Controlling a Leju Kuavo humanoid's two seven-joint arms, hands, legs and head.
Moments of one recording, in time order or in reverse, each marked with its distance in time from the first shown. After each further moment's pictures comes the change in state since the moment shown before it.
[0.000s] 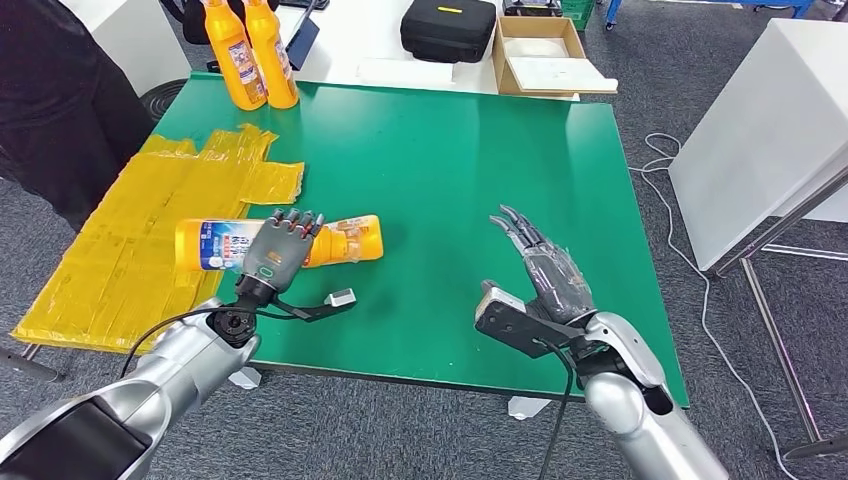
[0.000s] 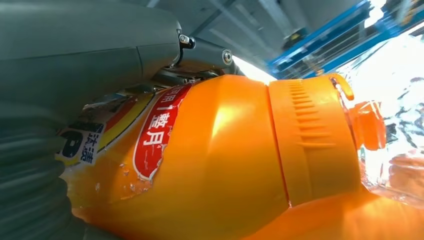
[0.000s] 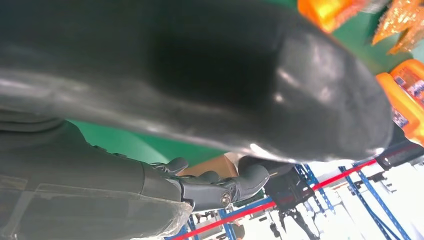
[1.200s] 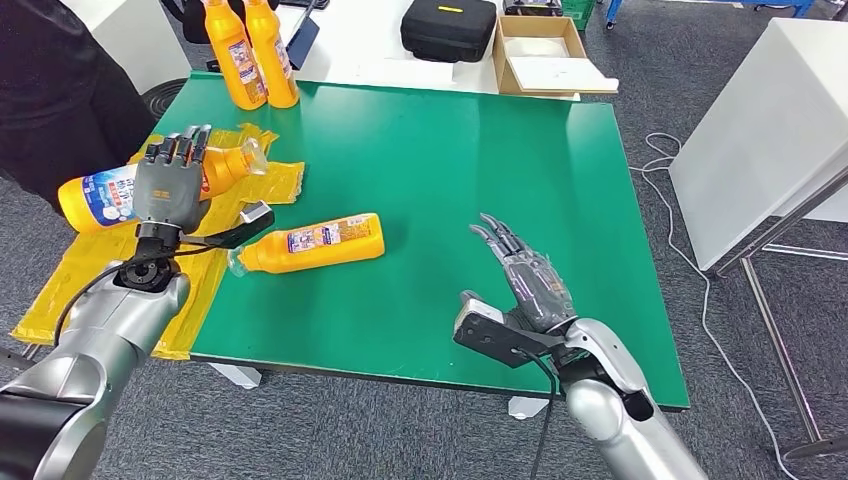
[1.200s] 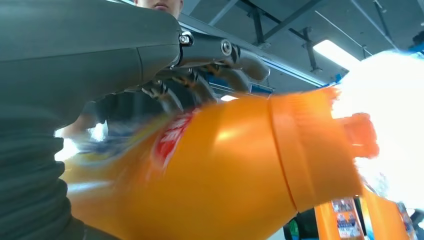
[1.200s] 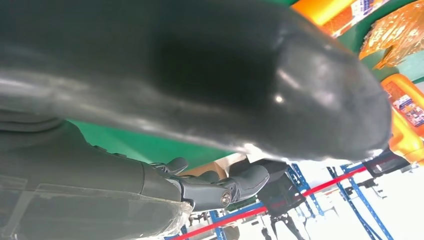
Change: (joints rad) left arm -0.045 0.112 0.485 -0.108 -0.001 0.002 -0.145; right arm 0.008 0.070 0.018 0.014 0.061 0.011 -0.006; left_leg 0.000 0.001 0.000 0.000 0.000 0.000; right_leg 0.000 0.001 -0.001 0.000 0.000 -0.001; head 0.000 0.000
